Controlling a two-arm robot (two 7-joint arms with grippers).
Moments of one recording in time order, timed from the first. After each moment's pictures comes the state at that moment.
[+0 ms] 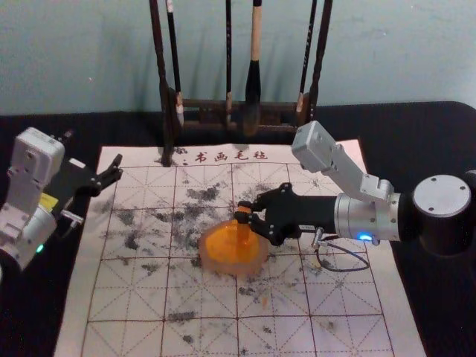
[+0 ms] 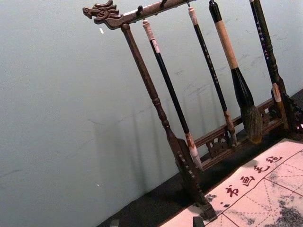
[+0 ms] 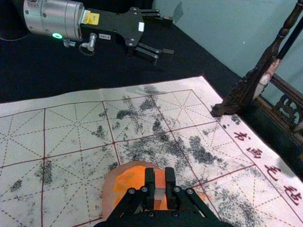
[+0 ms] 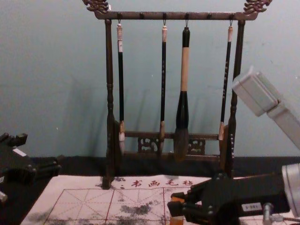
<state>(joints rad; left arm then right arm) -0.20 0.60 0.45 -1.41 -0.25 -0.12 0.03 0.49 0.50 -0.69 -1.34 0.32 0.13 0.72</state>
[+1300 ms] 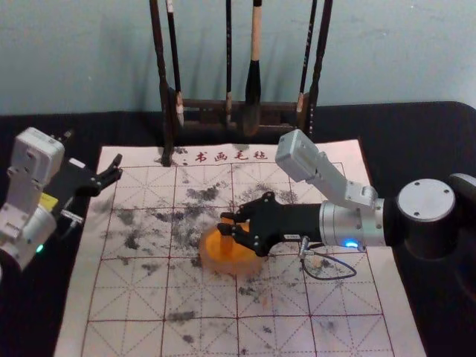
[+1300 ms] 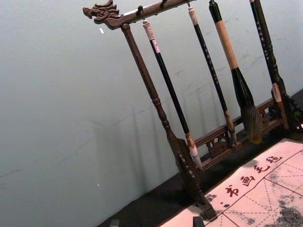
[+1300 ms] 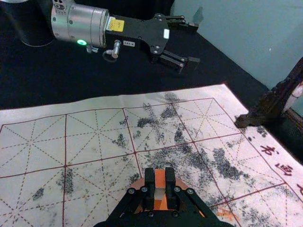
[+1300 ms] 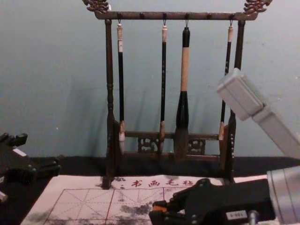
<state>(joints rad) -0.20 0.60 0.45 -1.41 -0.25 -0.12 0.03 0.49 0.48 -0.73 -1.35 0.32 0.12 0.75</state>
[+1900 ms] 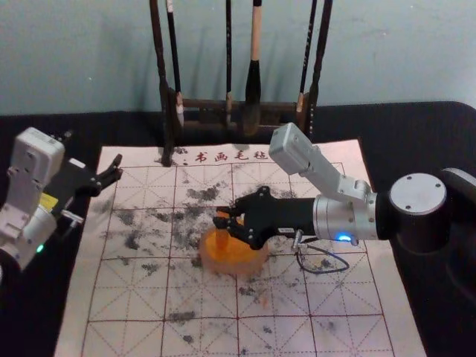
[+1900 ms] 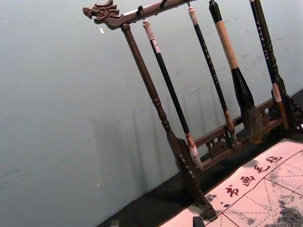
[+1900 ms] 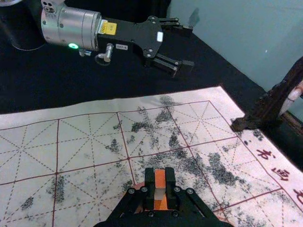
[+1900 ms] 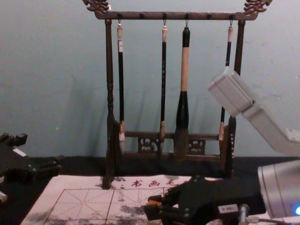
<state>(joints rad) -0.20 0.60 0.45 -1.41 -0.25 -0.12 0.03 0.52 0.45 -0.73 -1.31 0.32 0.12 0.74</state>
